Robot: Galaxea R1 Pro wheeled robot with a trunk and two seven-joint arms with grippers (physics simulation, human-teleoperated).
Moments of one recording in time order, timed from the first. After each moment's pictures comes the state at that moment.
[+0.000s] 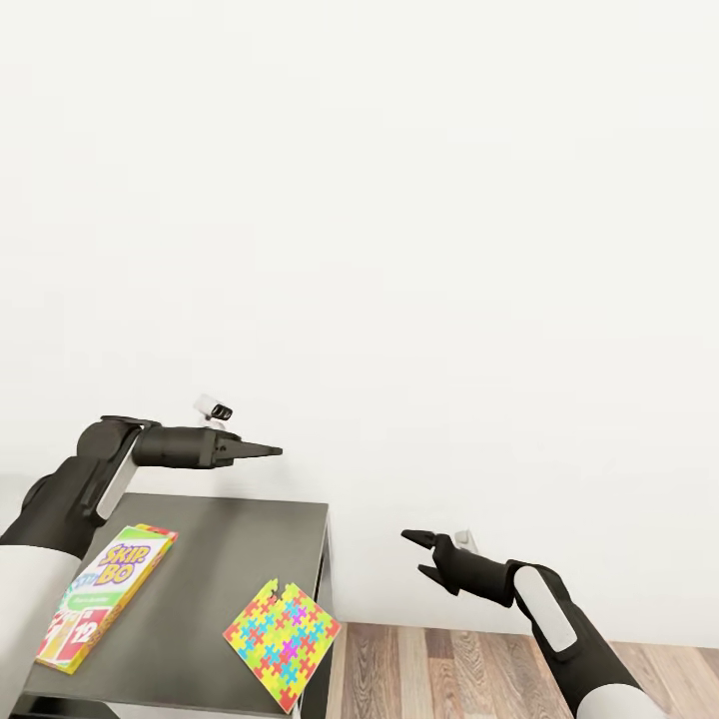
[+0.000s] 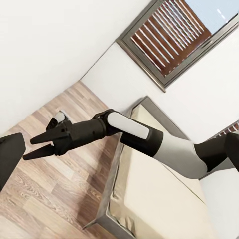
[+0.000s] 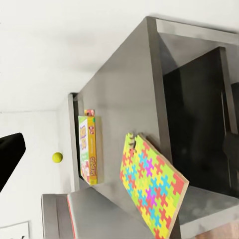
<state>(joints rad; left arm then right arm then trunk) -0.83 0.34 -0.14 -1.15 0.26 1.04 -1.57 -0.47 -0.06 -0.01 -0.86 -0.92 0.86 0.37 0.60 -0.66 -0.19</state>
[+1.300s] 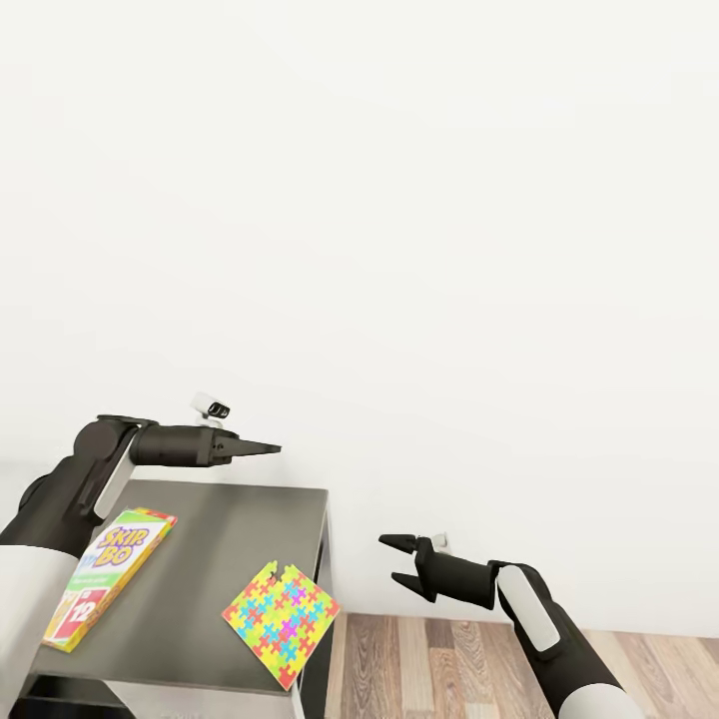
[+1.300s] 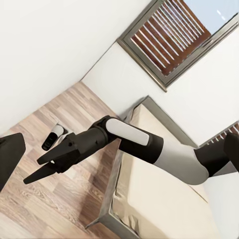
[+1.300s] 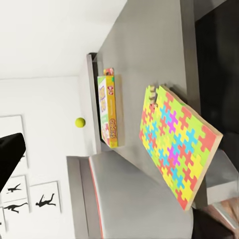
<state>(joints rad) -0.83 0.35 -0.13 -1.16 0.26 1.04 -1.57 -0.47 -0.01 0.00 -0.87 -0.93 1.00 0.43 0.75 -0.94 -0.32</state>
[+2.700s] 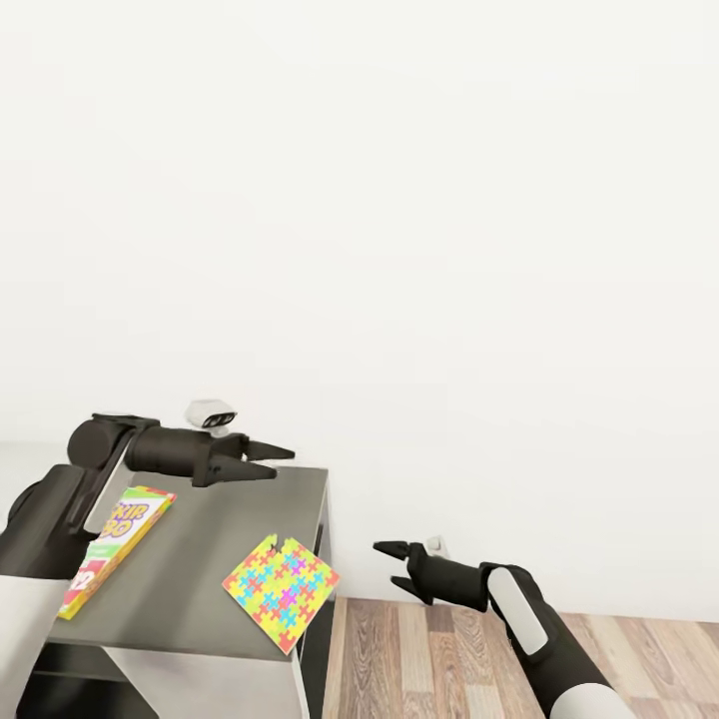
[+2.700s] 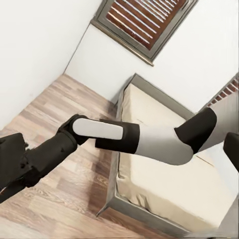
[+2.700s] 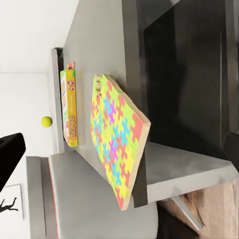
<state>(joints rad) -0.76 0.34 -0.16 -1.43 0.32 1.04 -1.57 -0.47 0.02 0.01 -0.85 -0.83 0.92 0.42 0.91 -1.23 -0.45</state>
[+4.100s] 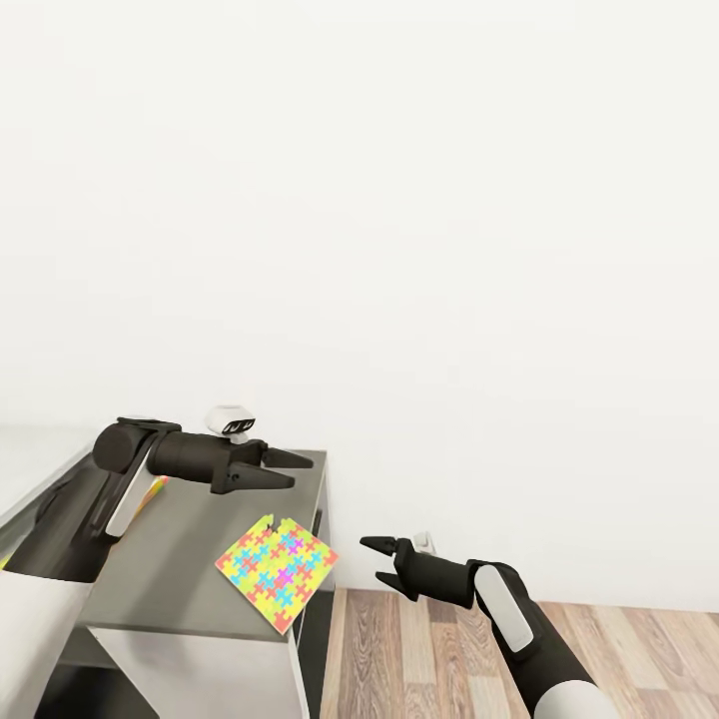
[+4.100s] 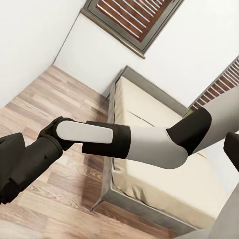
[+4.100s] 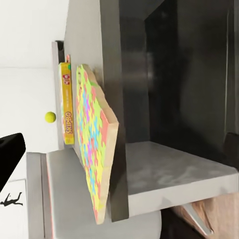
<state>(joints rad) -0.76 0.30 -0.19 -1.41 0.31 1.04 -1.57 -0.48 0.06 0.01 -0.85 -0.83 0.93 0.44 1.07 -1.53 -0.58</state>
